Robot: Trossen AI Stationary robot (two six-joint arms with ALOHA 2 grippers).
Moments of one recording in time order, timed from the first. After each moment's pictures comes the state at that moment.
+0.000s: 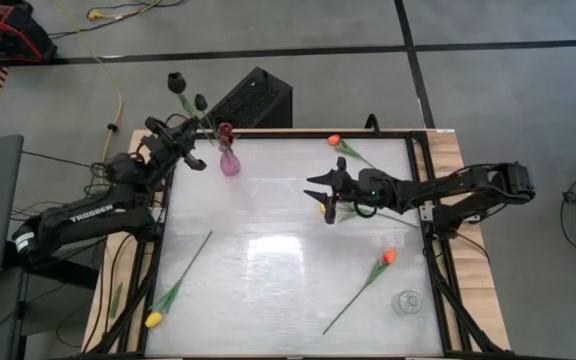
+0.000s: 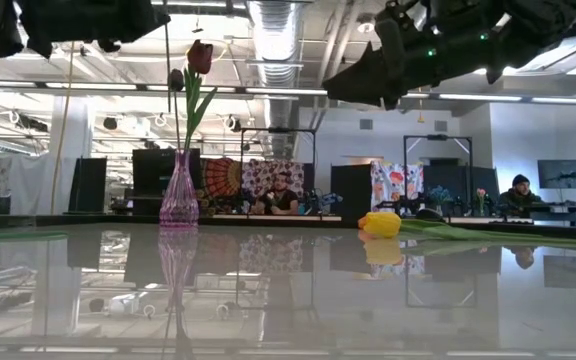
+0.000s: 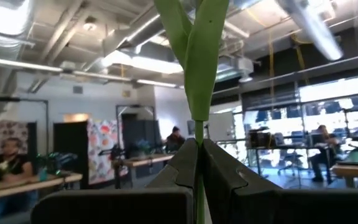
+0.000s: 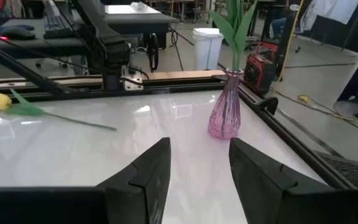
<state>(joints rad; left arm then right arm) 0.60 0.65 0.34 0.86 -0.18 0.20 -0.11 1.35 0.61 0.59 0.15 -0.02</state>
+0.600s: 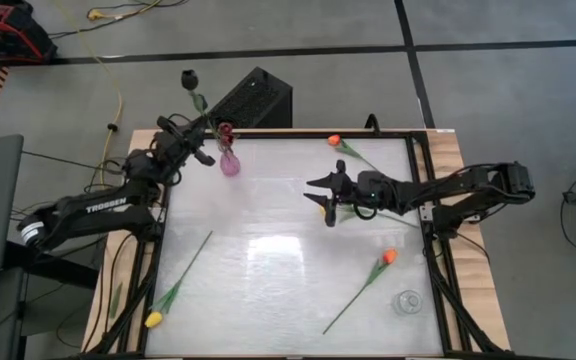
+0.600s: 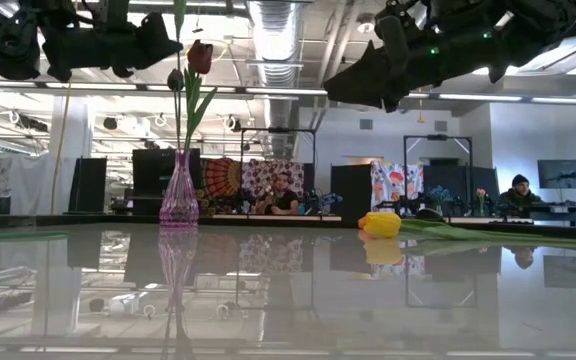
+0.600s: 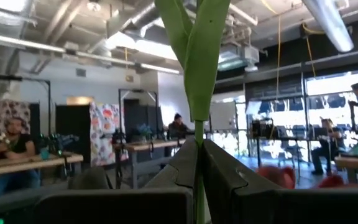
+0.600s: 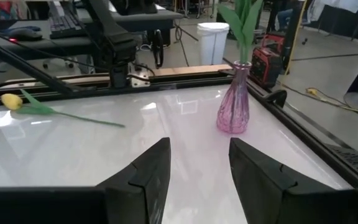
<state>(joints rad) 0.69 0.86 0.29 1.06 -0.13 0.11 -0.08 1.35 0.61 0.57 0.15 0.03</state>
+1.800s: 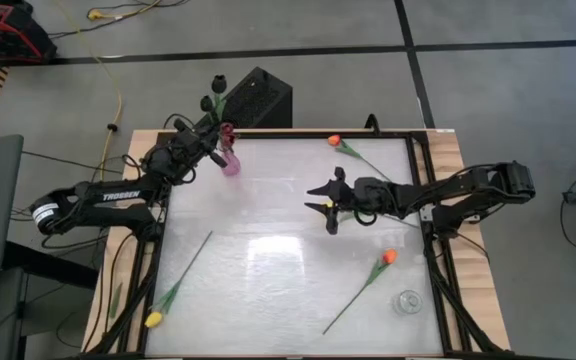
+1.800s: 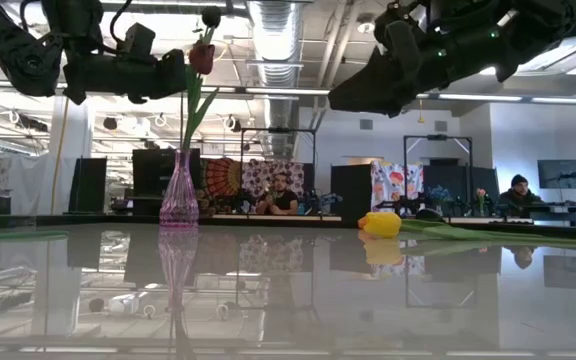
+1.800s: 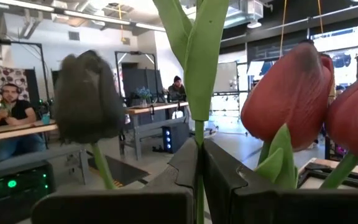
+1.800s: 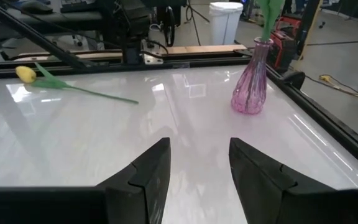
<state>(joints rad) 0.69 1.08 0.29 1.11 -0.14 0.12 -0.04 1.35 0.61 0.48 0.15 0.03</state>
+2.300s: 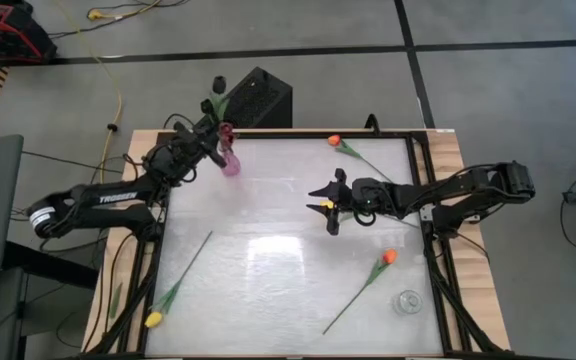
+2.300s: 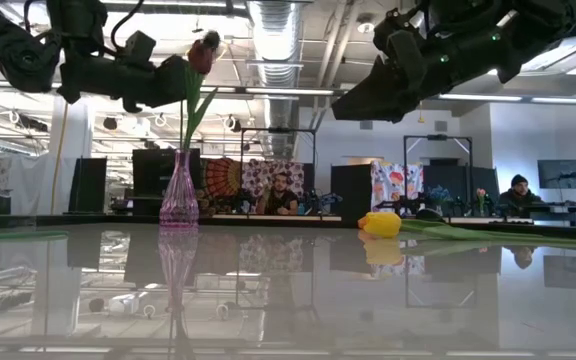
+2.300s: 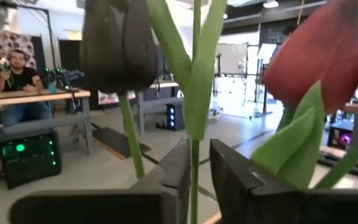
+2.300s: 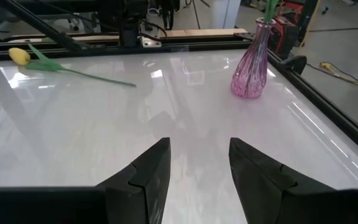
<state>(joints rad) 0.69 1.03 0.29 0.96 -0.19 0.04 -0.04 1.35 0.61 0.42 0.15 0.03</state>
